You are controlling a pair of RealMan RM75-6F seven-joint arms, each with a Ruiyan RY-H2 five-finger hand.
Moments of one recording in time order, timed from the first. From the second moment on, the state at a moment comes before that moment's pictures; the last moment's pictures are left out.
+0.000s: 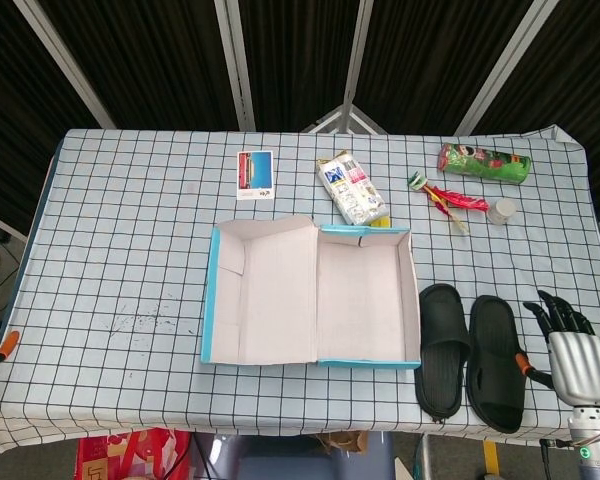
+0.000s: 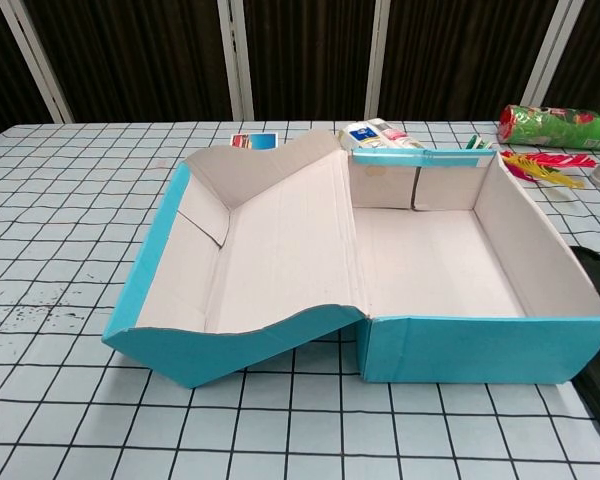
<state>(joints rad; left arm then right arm) -0.05 -1.11 -0.09 -1.61 1.43 1.55 0.10 0.07 -1.12 0.07 -1.70 -1.43 1.45 -0.19</state>
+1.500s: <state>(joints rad) -0.10 -1.18 -0.13 -1.53 1.34 1.47 0.18 0.41 -1.26 0.11 -1.85 -0.79 1.08 -0.71</state>
